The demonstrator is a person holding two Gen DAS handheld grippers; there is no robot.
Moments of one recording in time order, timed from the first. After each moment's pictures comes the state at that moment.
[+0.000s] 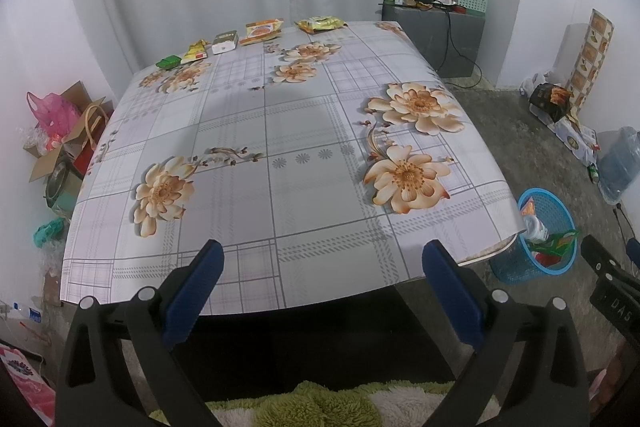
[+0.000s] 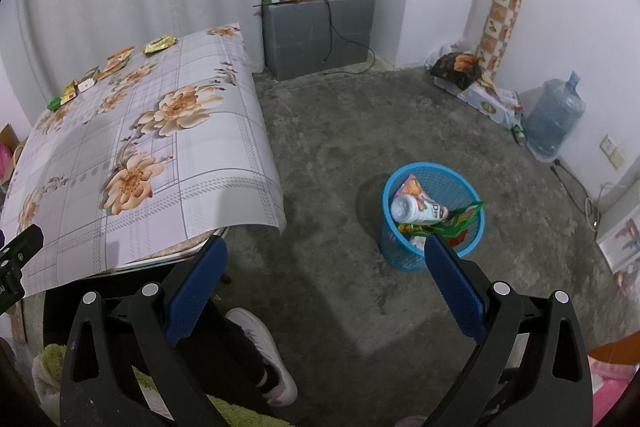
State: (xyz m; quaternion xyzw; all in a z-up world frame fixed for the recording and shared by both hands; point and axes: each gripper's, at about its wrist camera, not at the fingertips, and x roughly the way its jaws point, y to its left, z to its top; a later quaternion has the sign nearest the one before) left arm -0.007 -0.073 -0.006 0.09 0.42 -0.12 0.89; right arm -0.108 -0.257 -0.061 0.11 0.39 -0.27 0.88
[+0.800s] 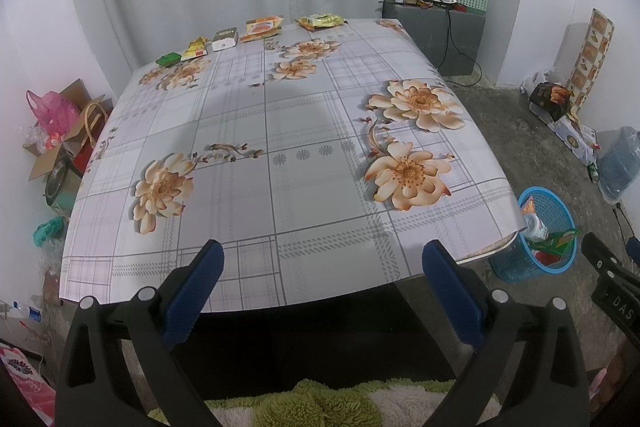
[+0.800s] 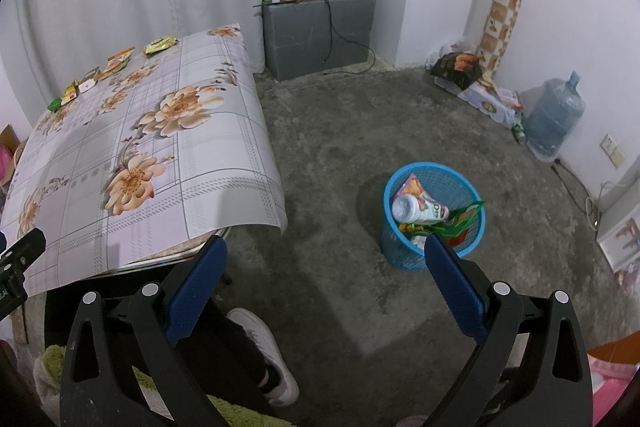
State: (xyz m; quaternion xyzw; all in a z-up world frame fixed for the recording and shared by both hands) left arm -0.008 -0.073 -0.007 0.09 0.42 -0.12 0.89; right arm -0.107 -0.255 -0.061 0.11 0.39 -0.27 0.88
